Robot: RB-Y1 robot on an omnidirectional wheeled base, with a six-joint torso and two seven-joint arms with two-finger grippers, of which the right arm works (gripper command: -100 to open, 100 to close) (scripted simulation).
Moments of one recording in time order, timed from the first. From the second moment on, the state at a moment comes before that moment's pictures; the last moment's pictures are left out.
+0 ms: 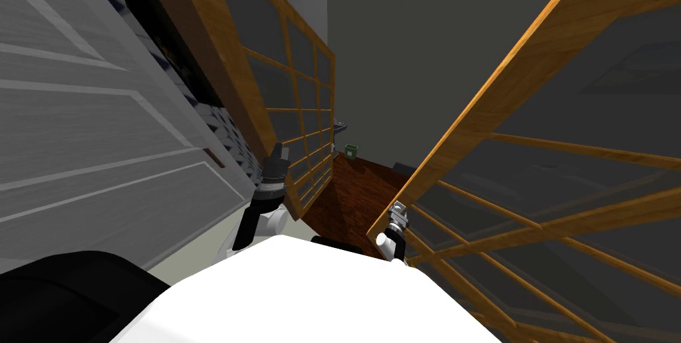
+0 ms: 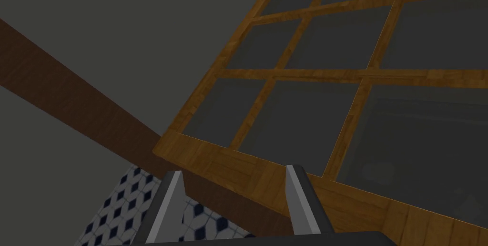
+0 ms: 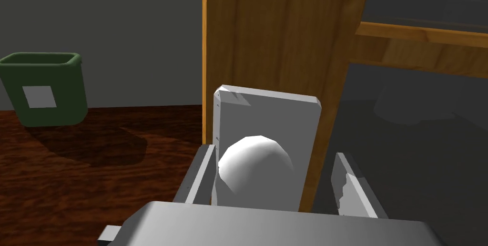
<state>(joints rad) -0.11 -0.06 -0.18 -0.67 -0.63 -0.89 -1.15</state>
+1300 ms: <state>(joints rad) -0.13 -0.07 -0.27 -0.61 -0.70 -0.93 -1.14</state>
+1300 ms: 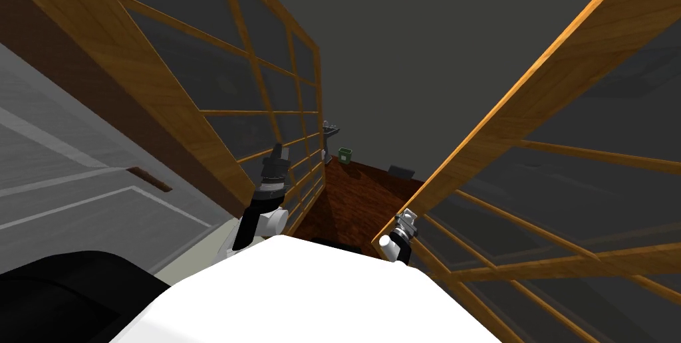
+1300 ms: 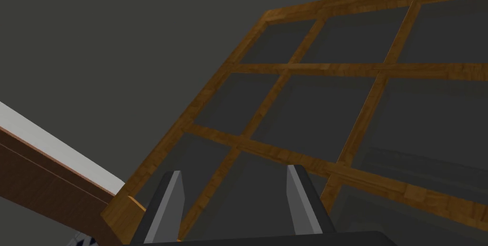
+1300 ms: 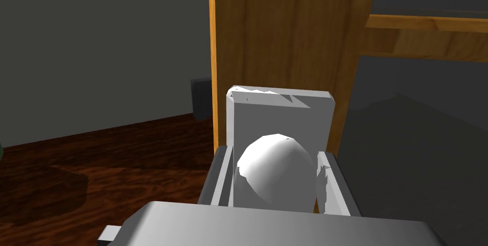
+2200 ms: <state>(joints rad) -0.11 -0.09 -0.36 -0.62 -0.76 -0.94 -1.12</state>
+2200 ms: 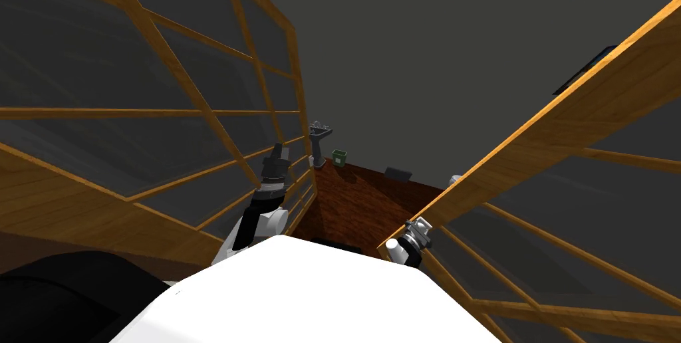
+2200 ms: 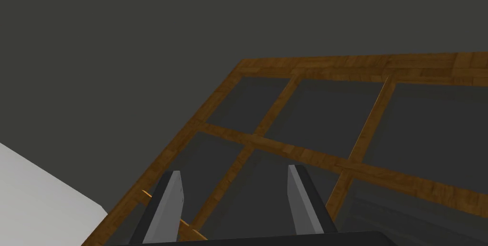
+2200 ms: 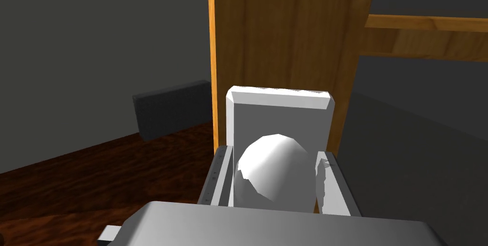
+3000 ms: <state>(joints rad) -0.11 -0.12 -0.41 -0.60 -0.80 -0.97 -1.12</state>
